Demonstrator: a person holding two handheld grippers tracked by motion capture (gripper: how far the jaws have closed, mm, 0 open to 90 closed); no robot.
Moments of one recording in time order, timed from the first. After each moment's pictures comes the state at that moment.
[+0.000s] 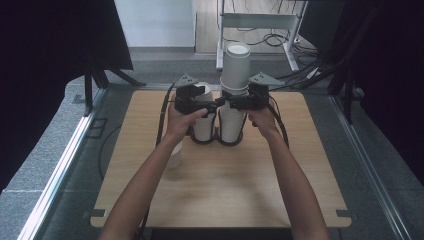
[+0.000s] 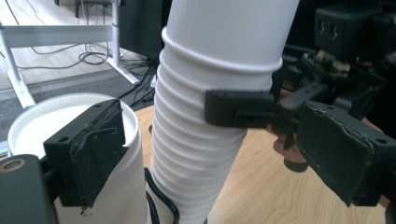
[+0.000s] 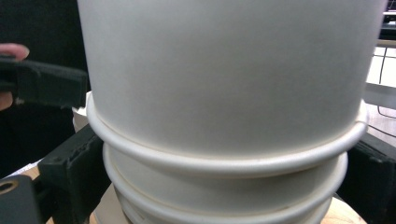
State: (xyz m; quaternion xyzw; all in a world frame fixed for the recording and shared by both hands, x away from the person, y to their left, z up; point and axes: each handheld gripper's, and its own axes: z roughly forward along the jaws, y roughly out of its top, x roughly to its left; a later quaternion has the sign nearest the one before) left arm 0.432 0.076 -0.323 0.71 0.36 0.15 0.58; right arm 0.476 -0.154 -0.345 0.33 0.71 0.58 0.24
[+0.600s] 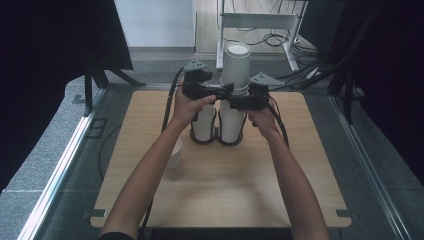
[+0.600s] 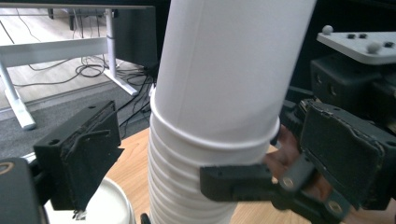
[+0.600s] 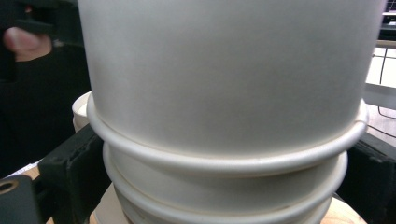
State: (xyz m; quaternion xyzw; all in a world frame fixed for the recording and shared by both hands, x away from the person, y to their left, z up) left arm 0.459 0.056 -0.294 0.73 0.34 0.16 0.58; right arm 0.477 -0.155 -0.345 0.33 0.71 0.58 0.25
